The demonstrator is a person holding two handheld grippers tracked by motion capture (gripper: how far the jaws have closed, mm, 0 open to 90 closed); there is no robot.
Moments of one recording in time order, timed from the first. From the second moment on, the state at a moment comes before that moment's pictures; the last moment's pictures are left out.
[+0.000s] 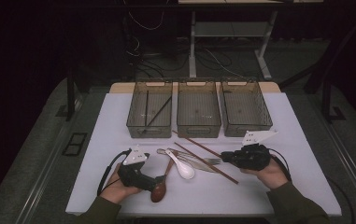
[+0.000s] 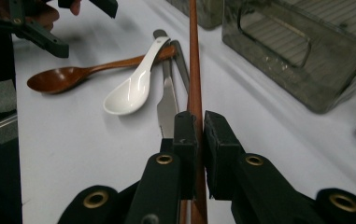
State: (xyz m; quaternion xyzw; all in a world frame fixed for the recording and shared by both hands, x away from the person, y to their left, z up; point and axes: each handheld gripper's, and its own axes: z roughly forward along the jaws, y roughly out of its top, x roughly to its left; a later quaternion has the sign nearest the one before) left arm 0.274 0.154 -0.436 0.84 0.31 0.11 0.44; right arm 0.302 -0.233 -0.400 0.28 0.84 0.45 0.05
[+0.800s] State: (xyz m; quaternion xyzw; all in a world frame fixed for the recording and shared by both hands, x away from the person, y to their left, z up) left arm 0.274 0.153 -0.437 0.84 0.31 0.11 0.44; right arm 0.339 -0.201 -0.377 0.27 0.84 0.46 0.08
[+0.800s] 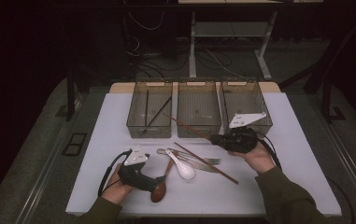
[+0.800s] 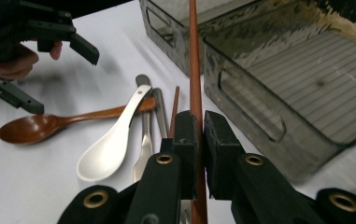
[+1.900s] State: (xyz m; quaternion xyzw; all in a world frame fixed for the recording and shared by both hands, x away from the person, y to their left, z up) left arm 0.274 0.153 -0.437 0.84 0.30 0.11 0.44; right arm 0.397 -0.130 -0.360 0.29 0.84 0.45 0.08
